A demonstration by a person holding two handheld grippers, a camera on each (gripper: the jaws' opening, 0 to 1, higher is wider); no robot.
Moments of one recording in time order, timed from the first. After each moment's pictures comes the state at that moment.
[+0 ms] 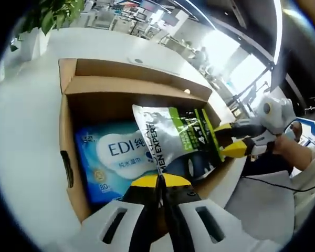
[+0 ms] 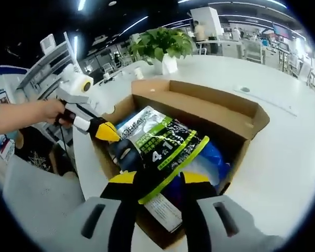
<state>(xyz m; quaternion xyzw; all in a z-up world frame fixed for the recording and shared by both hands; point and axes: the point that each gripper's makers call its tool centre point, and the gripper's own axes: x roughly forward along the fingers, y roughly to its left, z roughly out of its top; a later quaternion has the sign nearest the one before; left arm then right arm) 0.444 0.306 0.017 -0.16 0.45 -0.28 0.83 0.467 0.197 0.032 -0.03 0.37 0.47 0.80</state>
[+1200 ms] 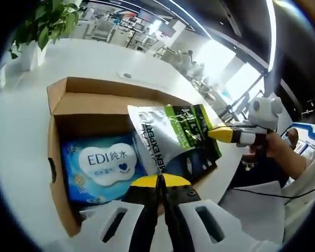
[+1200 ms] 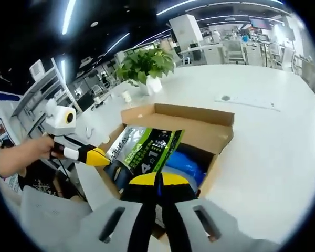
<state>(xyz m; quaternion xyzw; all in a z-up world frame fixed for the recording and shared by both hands) 0.438 0.270 0.066 -0.18 0.41 -0.28 0.85 0.490 0.161 0.085 0.05 0.35 0.42 0.84</state>
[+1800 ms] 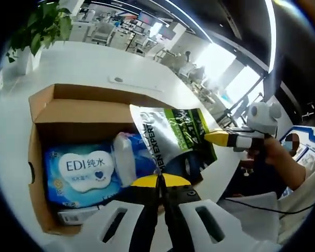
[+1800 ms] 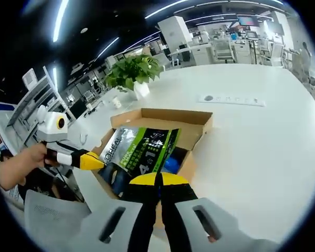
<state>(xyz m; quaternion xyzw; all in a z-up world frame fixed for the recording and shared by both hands) 0.448 0.228 0.083 -0.19 0.40 -0.28 0.85 0.500 0.115 0.095 0.07 0.35 0.38 0.85</state>
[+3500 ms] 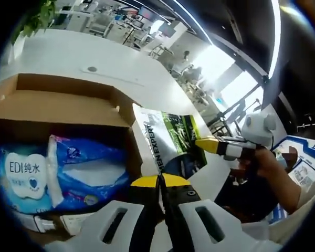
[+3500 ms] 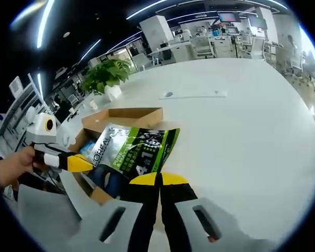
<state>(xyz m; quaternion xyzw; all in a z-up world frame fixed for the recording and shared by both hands) 0.477 0.113 0.070 -0.24 0.41 -0.29 0.83 0.532 -0.002 0.067 0.07 0.37 0.32 0.87</state>
